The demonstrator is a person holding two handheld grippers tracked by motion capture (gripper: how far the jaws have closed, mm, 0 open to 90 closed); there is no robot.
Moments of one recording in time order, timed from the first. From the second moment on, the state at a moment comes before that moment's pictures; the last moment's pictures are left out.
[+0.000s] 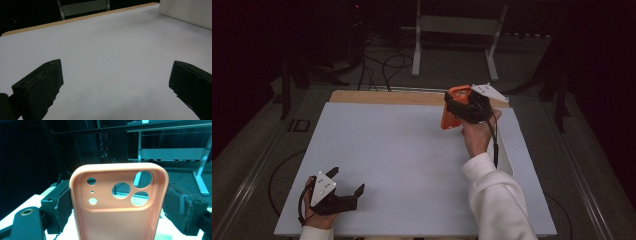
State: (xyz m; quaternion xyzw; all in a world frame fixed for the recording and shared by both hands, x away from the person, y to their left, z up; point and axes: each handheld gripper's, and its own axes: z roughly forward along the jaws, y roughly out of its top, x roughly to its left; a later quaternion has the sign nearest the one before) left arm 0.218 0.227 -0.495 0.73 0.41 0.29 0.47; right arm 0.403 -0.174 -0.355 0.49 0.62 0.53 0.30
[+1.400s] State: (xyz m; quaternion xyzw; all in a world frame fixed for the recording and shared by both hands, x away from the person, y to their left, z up) left arm 0.217 0.227 -0.495 0.73 0.41 0.29 0.47; right arm 0.419 -0.208 -0.353 0.52 0.61 0.50 0.34
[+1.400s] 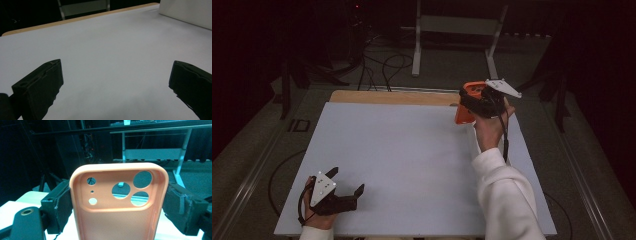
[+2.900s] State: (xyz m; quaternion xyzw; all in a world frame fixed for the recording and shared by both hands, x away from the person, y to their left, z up) left arm 0.218 0.229 -0.494 0.72 0.42 0.29 0.47; right arm 0.438 -0.238 -0.363 0.55 0.59 0.46 0.37
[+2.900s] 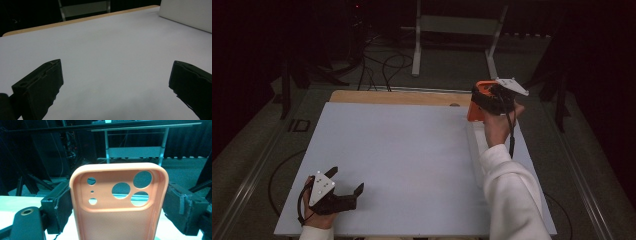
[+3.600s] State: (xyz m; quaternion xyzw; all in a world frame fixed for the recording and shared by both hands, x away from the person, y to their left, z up) left arm 0.218 0.229 -0.494 0.72 0.42 0.29 0.48; right arm 0.447 -0.246 -0.364 0.56 0.58 0.45 0.38
